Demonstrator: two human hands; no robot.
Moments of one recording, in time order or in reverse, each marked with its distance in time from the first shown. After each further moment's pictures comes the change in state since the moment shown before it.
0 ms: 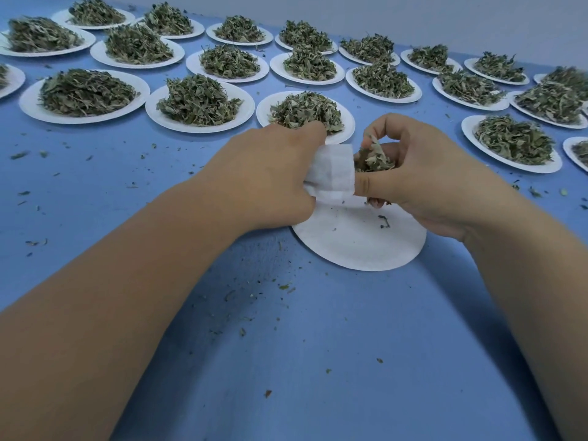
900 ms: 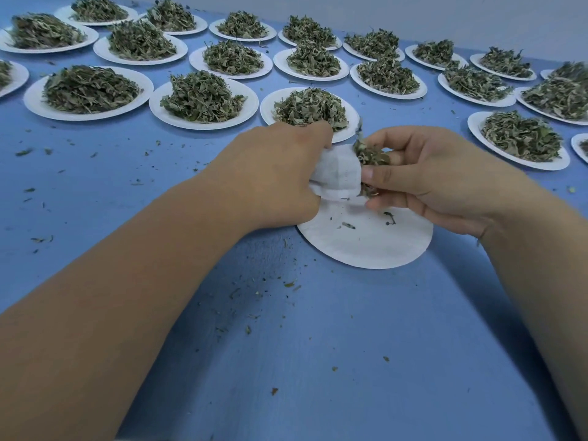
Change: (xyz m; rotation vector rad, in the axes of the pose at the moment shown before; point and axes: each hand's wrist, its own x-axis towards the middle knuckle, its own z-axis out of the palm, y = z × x) left_hand -0.002 0.002 -0.002 -0.026 -0.033 0.003; right_hand -0.001 0.003 -0.008 0.287 -0.162 0.076
